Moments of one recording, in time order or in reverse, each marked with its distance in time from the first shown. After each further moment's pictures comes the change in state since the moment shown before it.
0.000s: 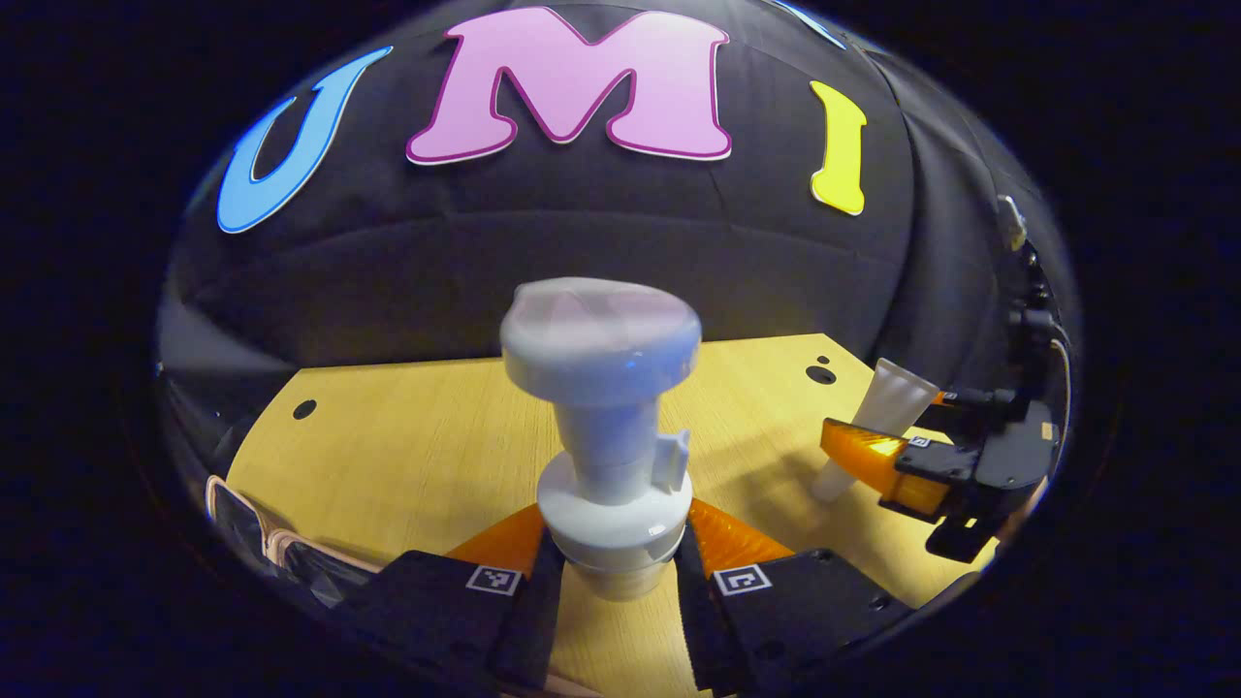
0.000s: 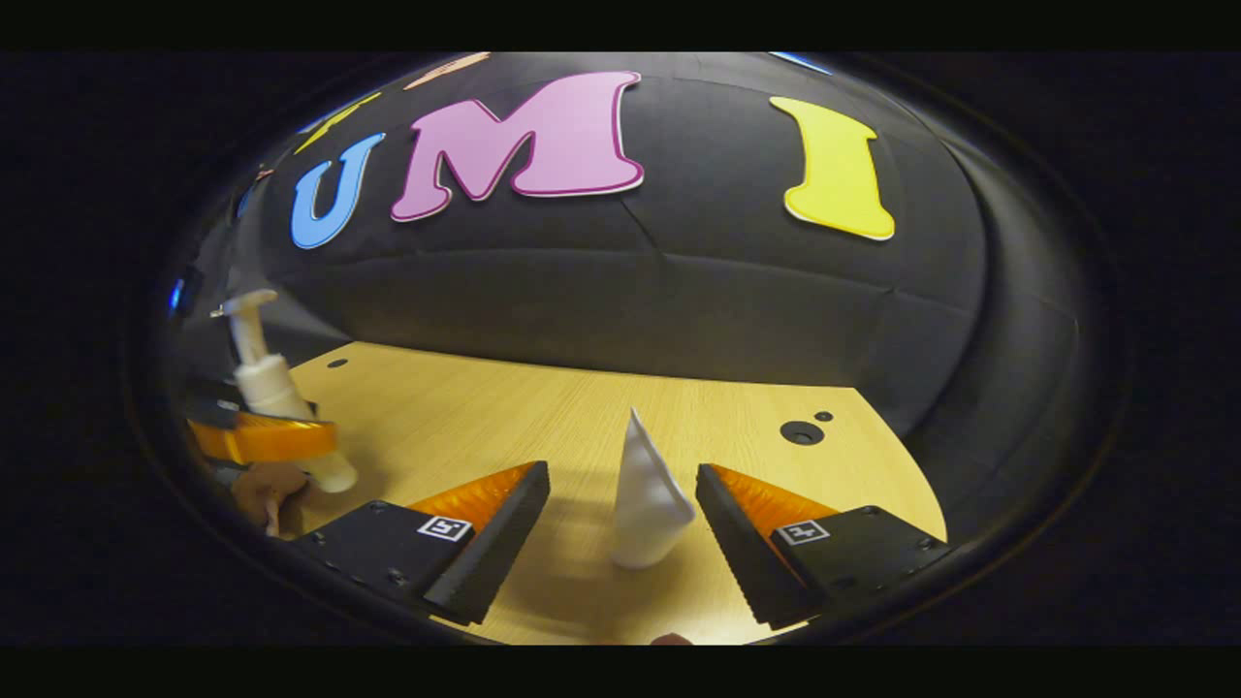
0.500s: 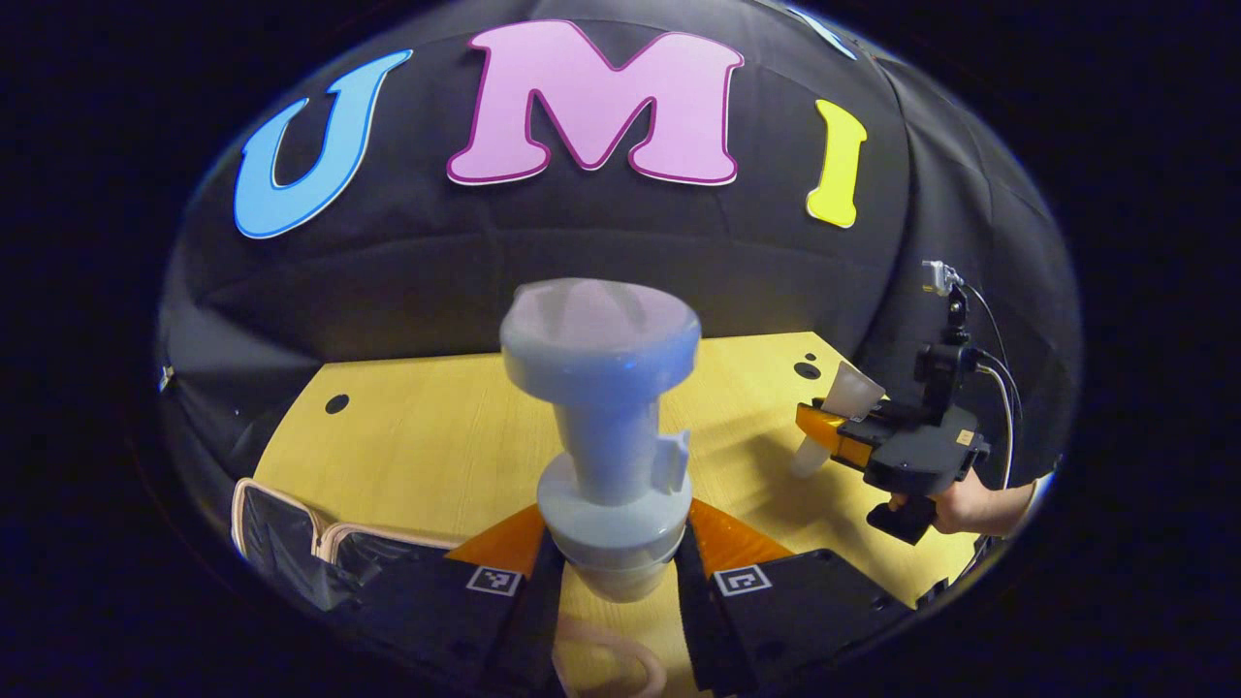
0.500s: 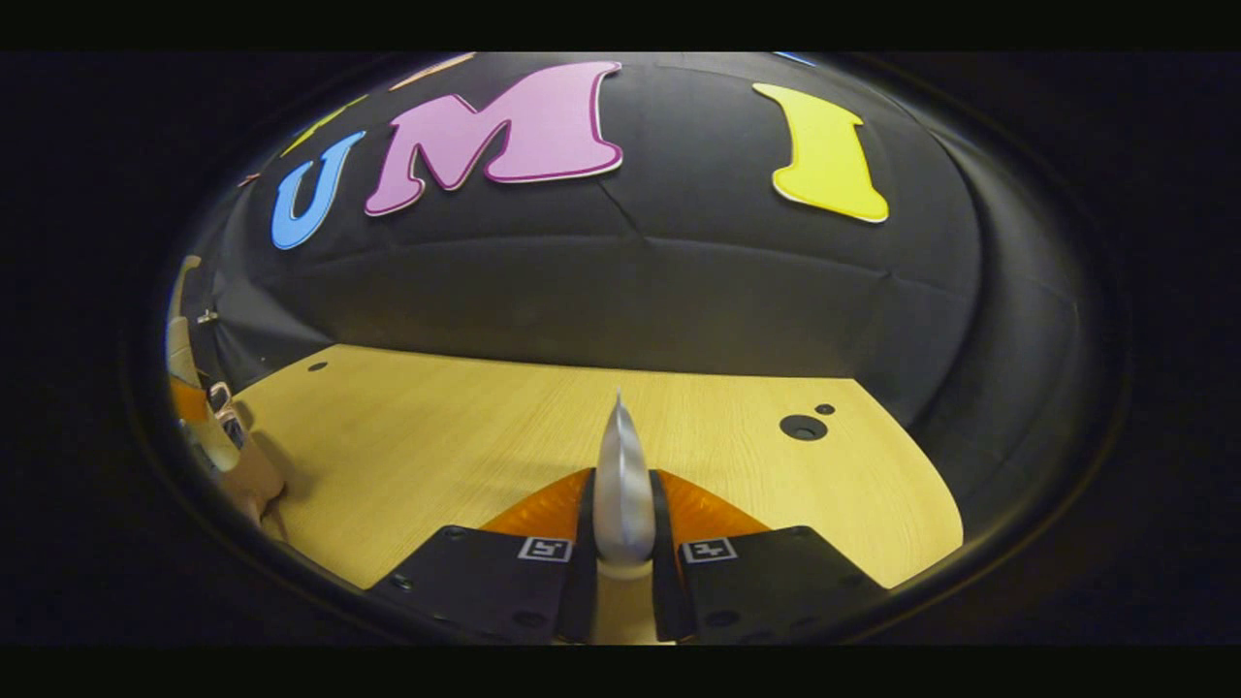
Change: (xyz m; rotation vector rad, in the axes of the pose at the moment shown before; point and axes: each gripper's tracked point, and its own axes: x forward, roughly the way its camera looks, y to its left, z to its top) left arm -0.067 0.032 0.000 -0.030 0.080 0.009; right arm 0.012 -0.011 -0.007 0.018 0.023 -0.035
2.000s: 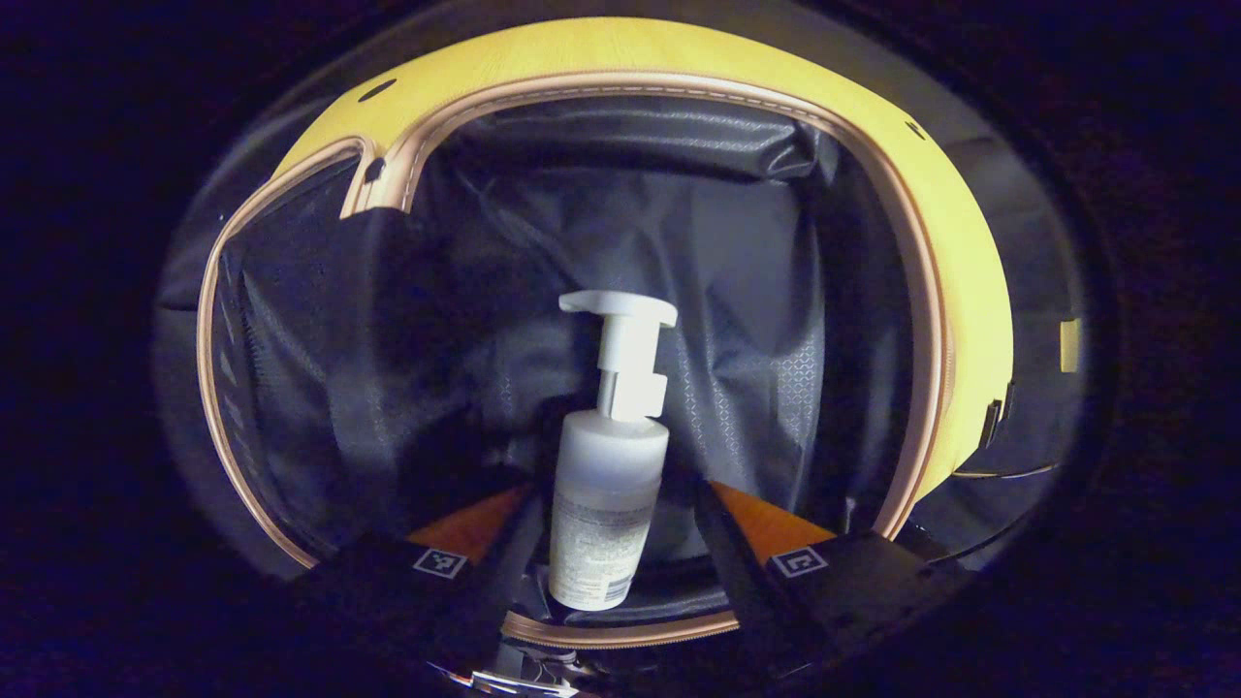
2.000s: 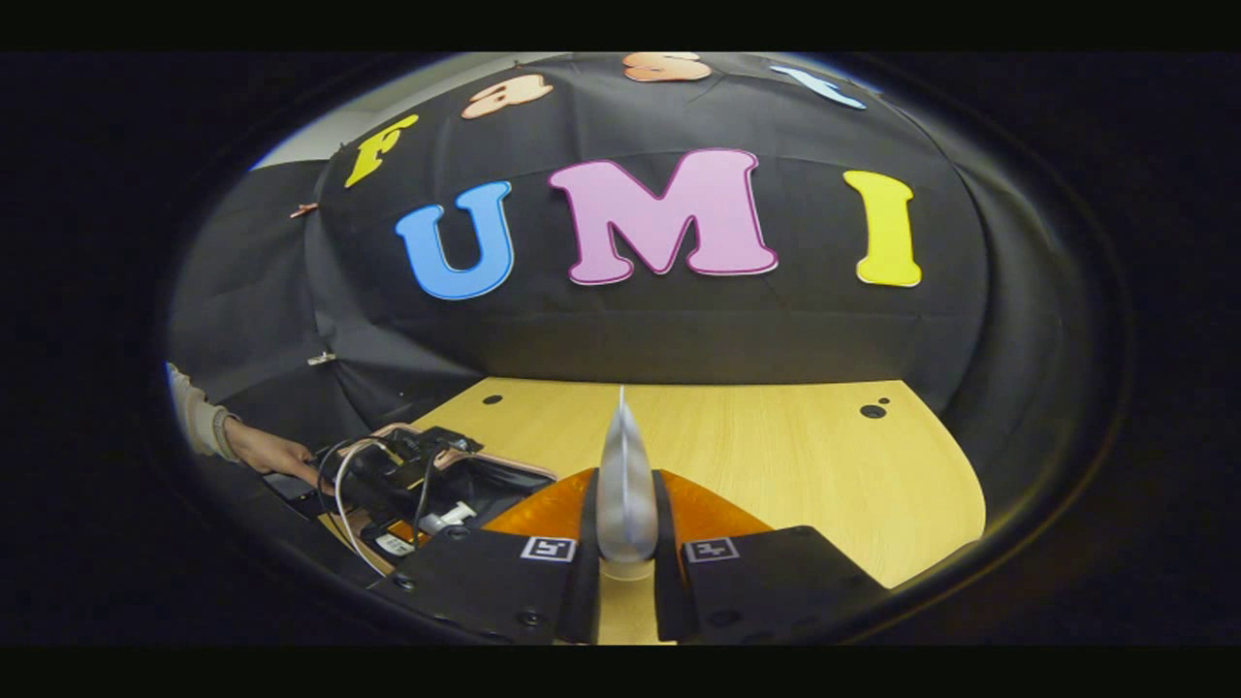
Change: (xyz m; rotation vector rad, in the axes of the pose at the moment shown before) left arm -0.095 0.175 -0.236 -0.006 0.899 -0.045; right arm -0.246 0.227 0.068 0.062 -0.058 0.179
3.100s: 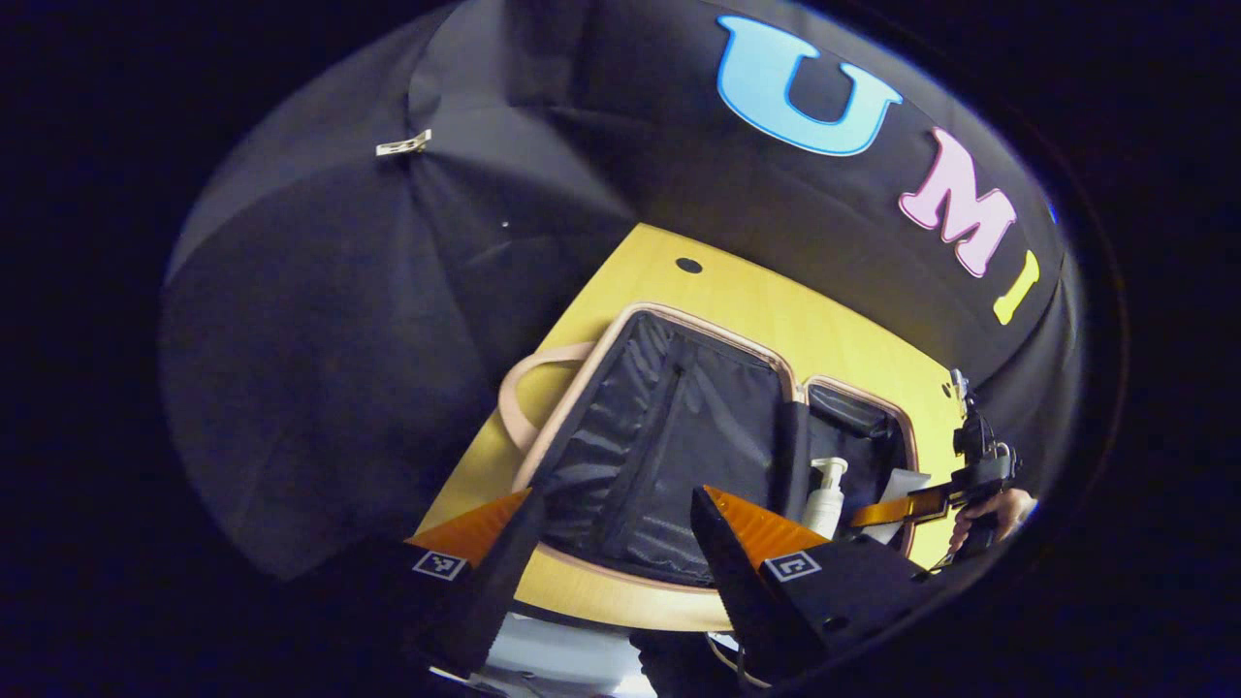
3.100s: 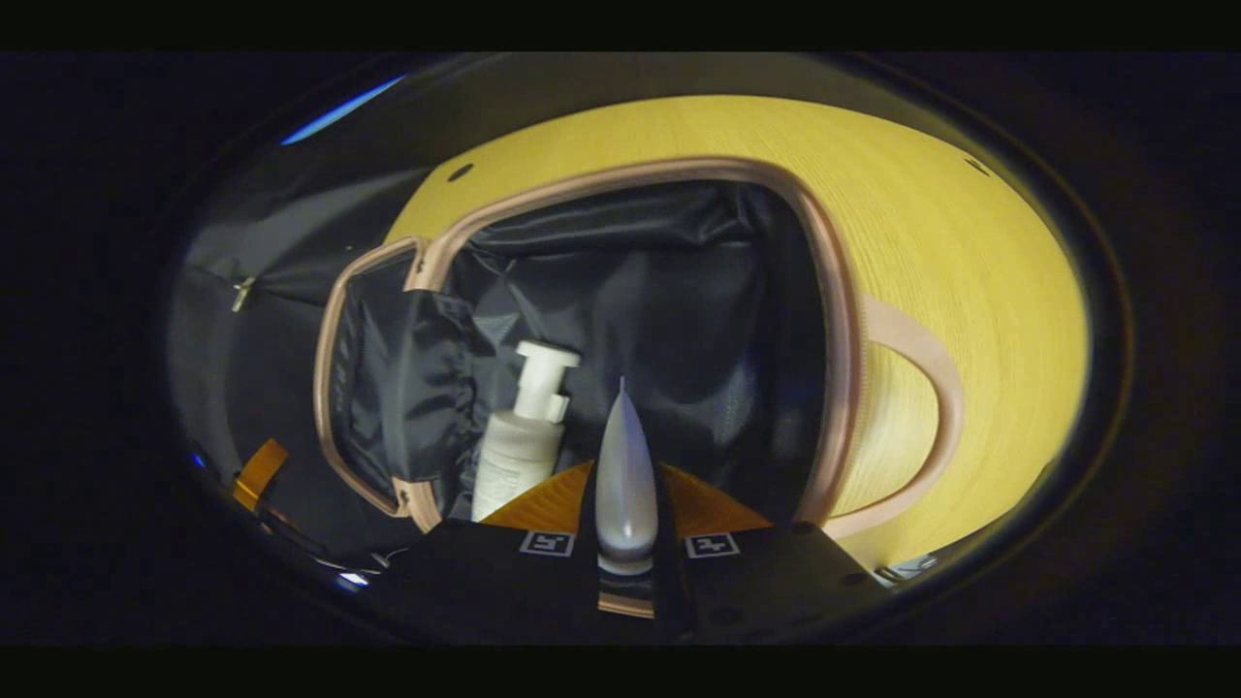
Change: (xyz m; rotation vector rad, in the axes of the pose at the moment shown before) left arm -0.169 0.260 -0.103 -0.549 -0.709 0.085; right arm 0.090 0.189 -0.259 0.408 1.010 -0.100
